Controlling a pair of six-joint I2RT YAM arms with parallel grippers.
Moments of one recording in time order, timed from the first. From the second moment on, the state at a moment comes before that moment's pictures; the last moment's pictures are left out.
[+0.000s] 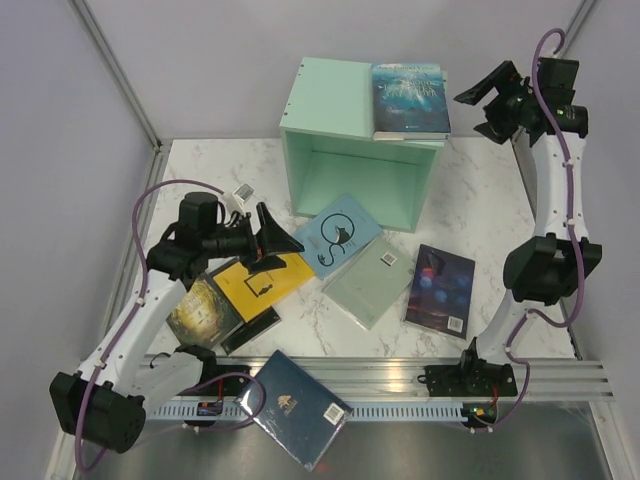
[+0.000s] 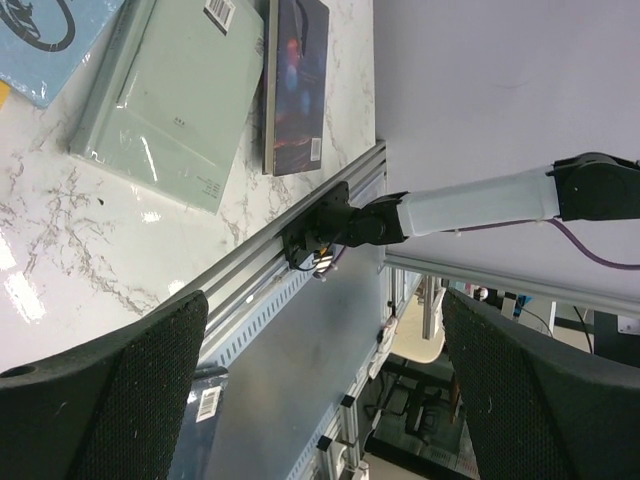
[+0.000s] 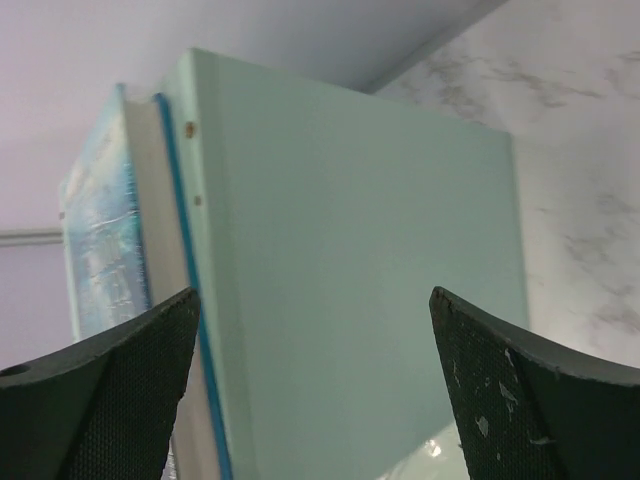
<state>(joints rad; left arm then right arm) -0.30 1.00 0.92 -0.53 0.79 -0.82 -0.18 1.89 2.14 -0.78 -0.44 0.75</state>
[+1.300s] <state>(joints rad) -0.04 1.66 1.21 -0.82 0.26 -0.48 0.86 1.24 0.54 0.12 -0.26 1.28</state>
